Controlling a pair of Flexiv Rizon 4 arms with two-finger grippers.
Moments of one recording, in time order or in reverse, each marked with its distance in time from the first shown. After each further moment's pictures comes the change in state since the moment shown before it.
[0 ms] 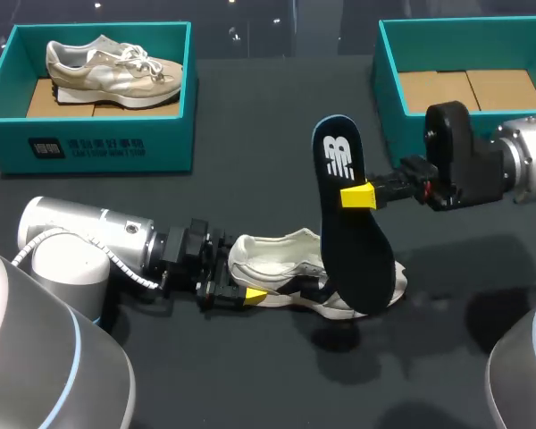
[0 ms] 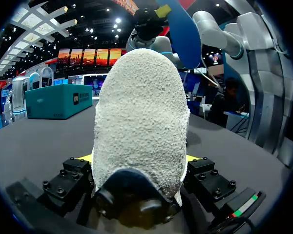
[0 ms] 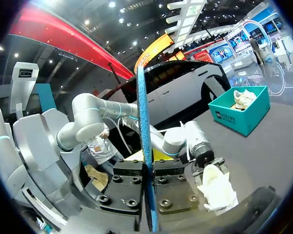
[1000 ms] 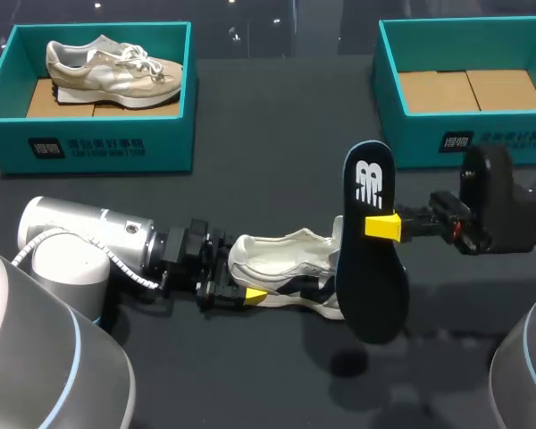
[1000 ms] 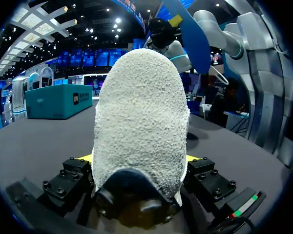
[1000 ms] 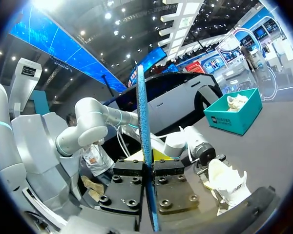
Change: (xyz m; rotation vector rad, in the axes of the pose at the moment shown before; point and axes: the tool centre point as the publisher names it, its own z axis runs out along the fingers) left arm 0.000 0.000 0.000 0.000 0.000 0.000; right arm 0.034 -0.020 -0.011 -0.124 -0.070 0.009
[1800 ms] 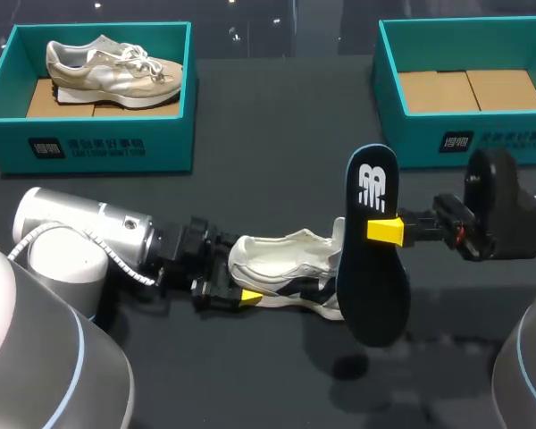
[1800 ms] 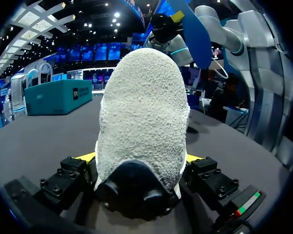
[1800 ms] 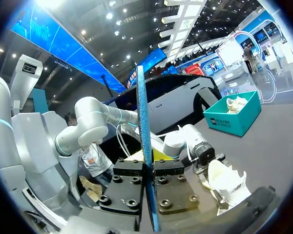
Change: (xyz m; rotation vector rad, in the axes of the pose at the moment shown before) left arm -0.001 0.005 -0.008 -0.071 0.001 0.004; right arm 0.006 -0.001 -0.001 -0.010 -0.013 -0.013
